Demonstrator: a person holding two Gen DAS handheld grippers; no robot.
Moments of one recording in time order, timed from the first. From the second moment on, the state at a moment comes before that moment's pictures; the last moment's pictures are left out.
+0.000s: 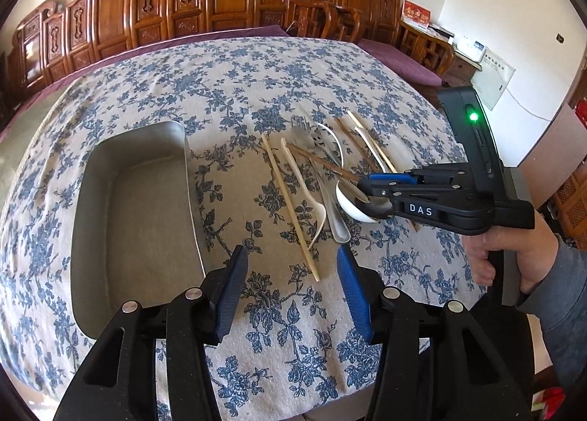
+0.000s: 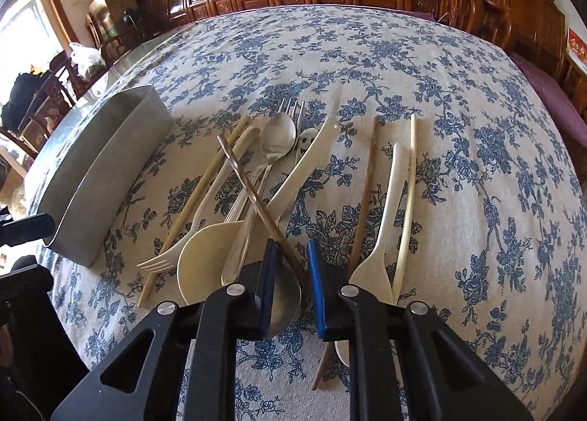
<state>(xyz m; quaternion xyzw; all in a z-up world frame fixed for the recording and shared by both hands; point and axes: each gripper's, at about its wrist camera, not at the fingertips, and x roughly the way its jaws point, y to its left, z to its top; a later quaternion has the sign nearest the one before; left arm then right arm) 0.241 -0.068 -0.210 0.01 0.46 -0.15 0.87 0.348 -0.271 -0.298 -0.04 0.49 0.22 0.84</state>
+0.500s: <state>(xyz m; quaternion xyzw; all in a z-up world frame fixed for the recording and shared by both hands) 0.251 -0.084 -0.232 0.01 0.48 -0.16 0.86 0.318 -0.297 -0.264 -0.02 0.45 0.23 0.86</state>
